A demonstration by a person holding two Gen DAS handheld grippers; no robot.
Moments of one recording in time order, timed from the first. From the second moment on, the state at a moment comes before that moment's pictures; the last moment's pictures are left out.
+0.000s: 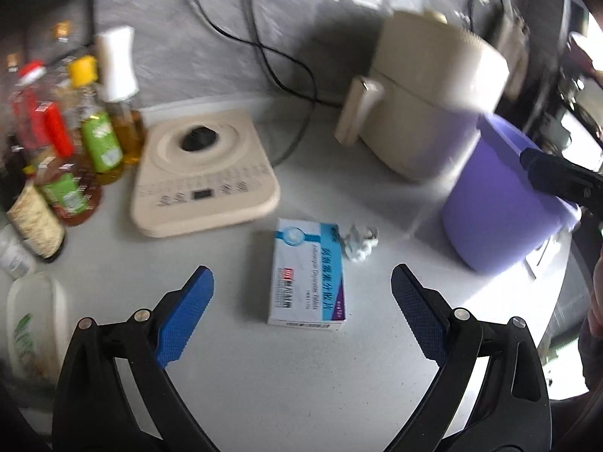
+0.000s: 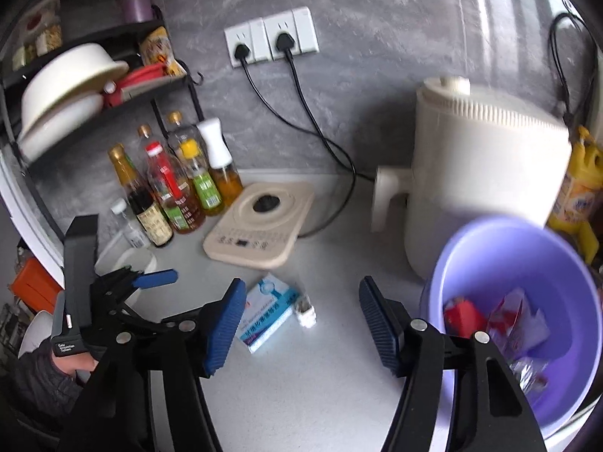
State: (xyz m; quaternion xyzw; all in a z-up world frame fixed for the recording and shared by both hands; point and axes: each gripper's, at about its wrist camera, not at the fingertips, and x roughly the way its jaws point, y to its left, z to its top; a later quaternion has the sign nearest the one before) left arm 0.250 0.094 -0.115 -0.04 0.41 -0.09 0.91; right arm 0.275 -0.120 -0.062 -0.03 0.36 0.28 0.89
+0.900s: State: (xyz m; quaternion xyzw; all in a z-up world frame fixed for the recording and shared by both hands) left arm 0.248 0.123 -0.155 -0.11 0.41 -0.06 0.90; right arm 0.299 -0.088 -0.152 -0.07 0.47 0.24 0.85
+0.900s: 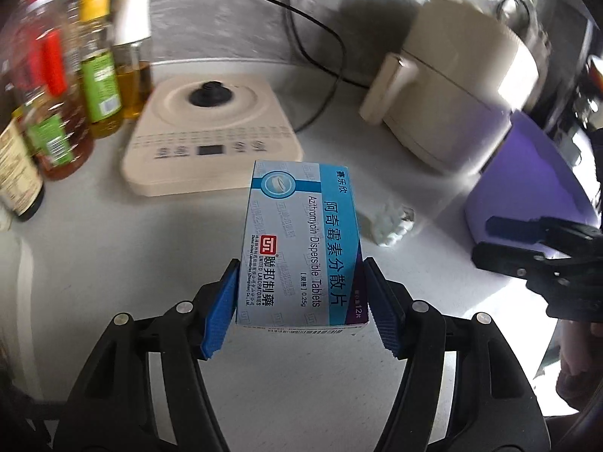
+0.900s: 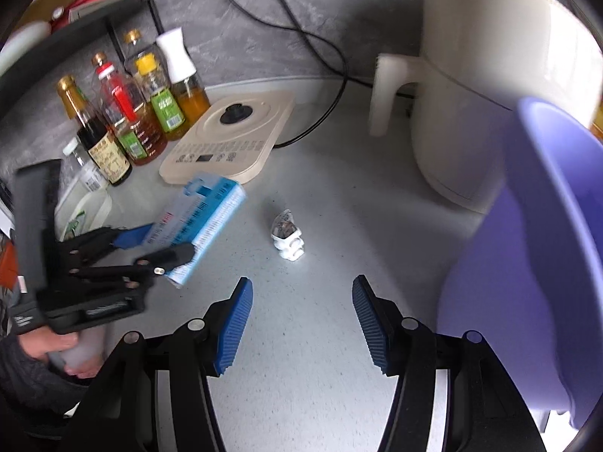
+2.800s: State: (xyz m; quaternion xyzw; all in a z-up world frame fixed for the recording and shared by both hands) left arm 0.263 -0.001 0.006 -0.07 0.28 -0.15 0.95; right arm 0.305 -0.240 0.010 0.02 0.31 0.21 0.93
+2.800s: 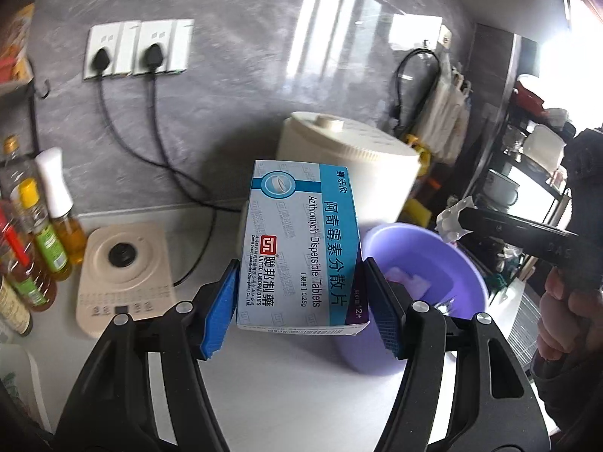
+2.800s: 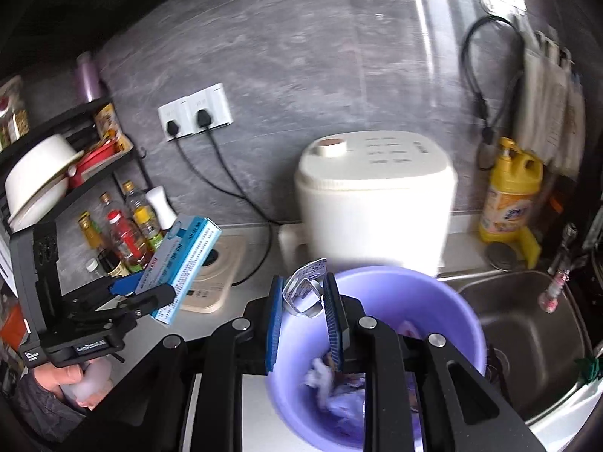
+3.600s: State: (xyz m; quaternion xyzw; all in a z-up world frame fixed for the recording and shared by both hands) left arm 0.287 -0.125 0.018 -0.04 0.29 -0.19 0.94; right arm 0.295 -0.388 0.005 0.07 0.30 0.15 0.94
